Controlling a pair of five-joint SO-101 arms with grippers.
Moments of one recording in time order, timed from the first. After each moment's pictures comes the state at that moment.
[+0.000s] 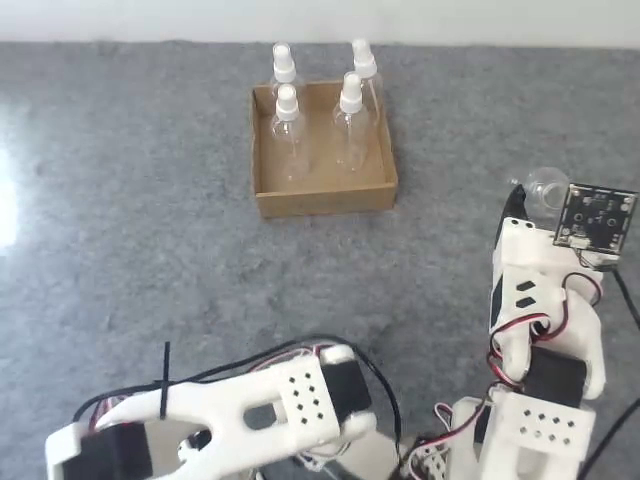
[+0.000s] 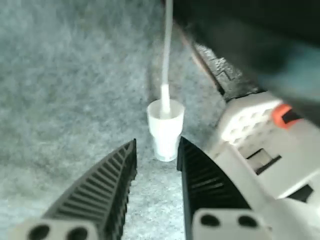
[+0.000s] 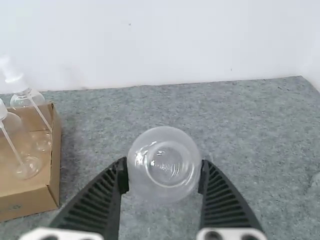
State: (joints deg) left arm 66.2 -26.1 52.3 92.6 -53.0; right arm 10.8 -71.5 55.6 44.7 3.0
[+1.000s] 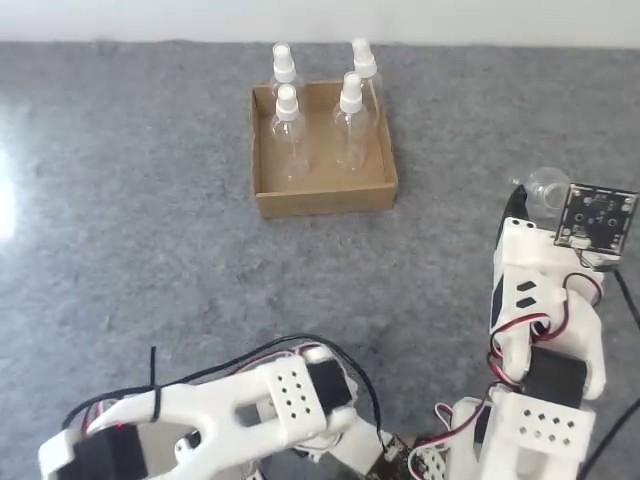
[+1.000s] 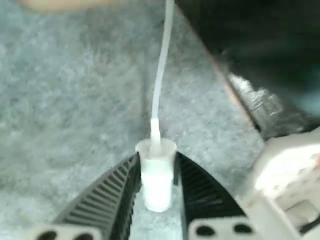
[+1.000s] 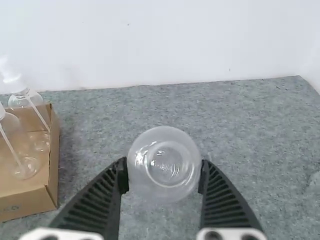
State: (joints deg) left arm 61.7 -27.0 63.3 78.1 -53.4; right arm 11.0 -71.6 55.6 44.7 3.0
